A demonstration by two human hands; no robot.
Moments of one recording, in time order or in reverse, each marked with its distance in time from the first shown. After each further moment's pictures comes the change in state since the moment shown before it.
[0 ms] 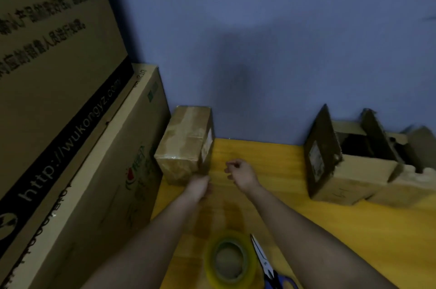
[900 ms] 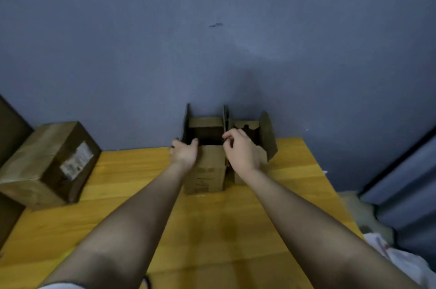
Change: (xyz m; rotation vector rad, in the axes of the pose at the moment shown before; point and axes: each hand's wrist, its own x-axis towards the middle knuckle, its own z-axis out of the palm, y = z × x) left_hand -0.083 0.089 0.356 0.221 0.202 0.377; right_hand -0.075 0.105 -0.378 -0.475 0.564 -0.378
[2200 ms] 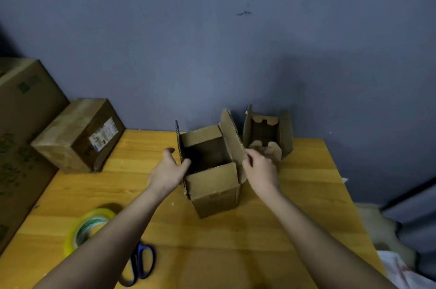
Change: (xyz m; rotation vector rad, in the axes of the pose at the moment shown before) left_hand -0.067 -0.063 -0.069 0.339 0.003 0.104; right_hand -0.049 0.027 -0.010 0.049 -0.232 0.009
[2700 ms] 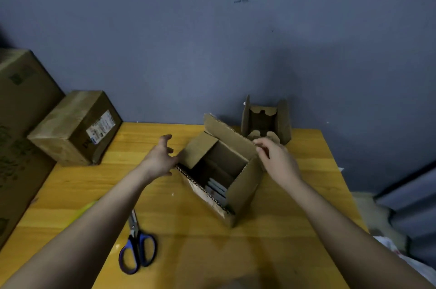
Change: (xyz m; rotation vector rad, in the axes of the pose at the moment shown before) left_hand 0.015 -0.012 -0.022 -0.102 -0.200 0.042; right_hand -0.002 0.031 -0.027 -0.127 -0.007 -0.069
